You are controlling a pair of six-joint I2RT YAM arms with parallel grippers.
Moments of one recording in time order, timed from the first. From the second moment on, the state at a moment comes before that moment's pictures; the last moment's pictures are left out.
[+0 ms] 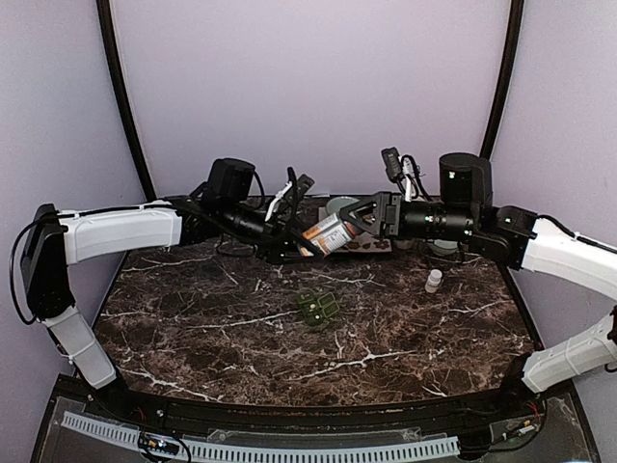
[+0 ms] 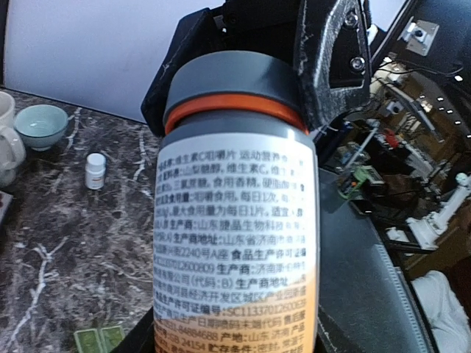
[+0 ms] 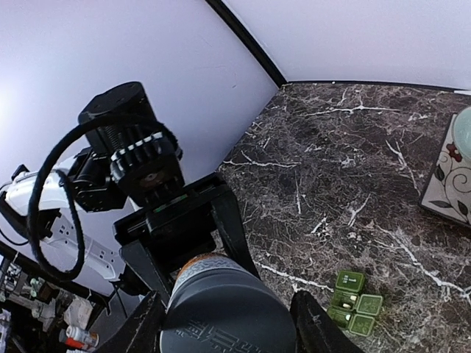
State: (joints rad) left arm -0.74 1.68 1.29 -0.06 1.06 -0.07; right arm 0.84 1.21 1.06 -0.10 -0.32 0.61
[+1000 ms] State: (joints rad) left arm -1.07 1.50 0.93 0.24 -0.27 0.48; right arm 0.80 1.39 1.06 -0.10 -0.31 1.05
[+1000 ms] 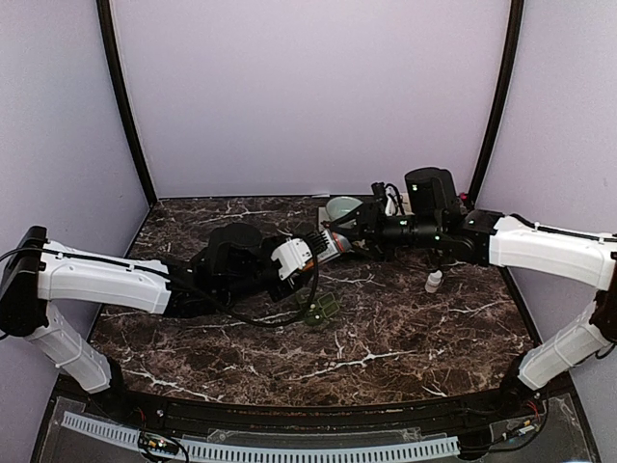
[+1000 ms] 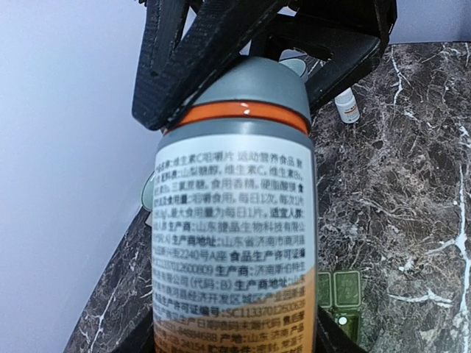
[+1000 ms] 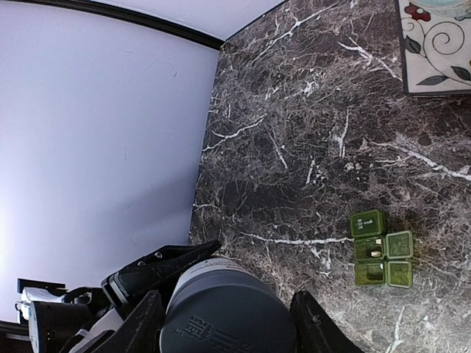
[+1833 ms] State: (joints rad) left arm -1.10 1.46 0.93 0.40 -0.23 0.44; right arm 0.83 1.20 1.02 -0.10 -0.24 0.88
